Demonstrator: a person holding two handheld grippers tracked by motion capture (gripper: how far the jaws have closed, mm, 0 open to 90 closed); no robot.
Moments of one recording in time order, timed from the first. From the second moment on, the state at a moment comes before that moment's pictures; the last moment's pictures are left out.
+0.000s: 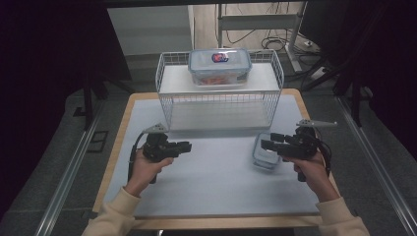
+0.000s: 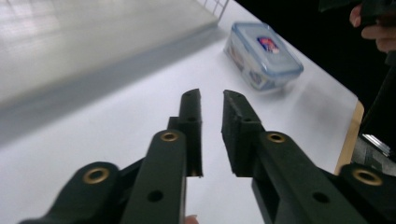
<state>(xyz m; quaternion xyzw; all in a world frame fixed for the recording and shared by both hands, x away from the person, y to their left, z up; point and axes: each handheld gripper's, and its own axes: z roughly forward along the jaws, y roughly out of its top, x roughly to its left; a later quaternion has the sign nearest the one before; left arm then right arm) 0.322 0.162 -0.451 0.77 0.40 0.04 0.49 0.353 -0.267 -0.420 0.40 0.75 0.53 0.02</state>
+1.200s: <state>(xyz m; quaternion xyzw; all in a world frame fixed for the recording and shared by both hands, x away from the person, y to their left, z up) 0.305 0.158 -0.494 0.79 0.42 0.03 0.45 0.322 -0.314 -0.451 0.43 0.77 0.46 0.06</state>
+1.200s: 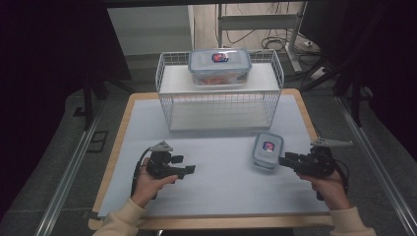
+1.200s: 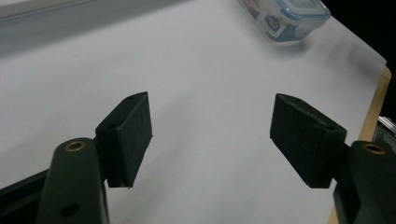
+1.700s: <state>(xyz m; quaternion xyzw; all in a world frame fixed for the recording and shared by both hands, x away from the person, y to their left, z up) 0.306 0.154 -0.499 0.79 0.42 0.02 0.45 0.329 -0.312 -0.493 0.43 0.83 0.33 0.11</state>
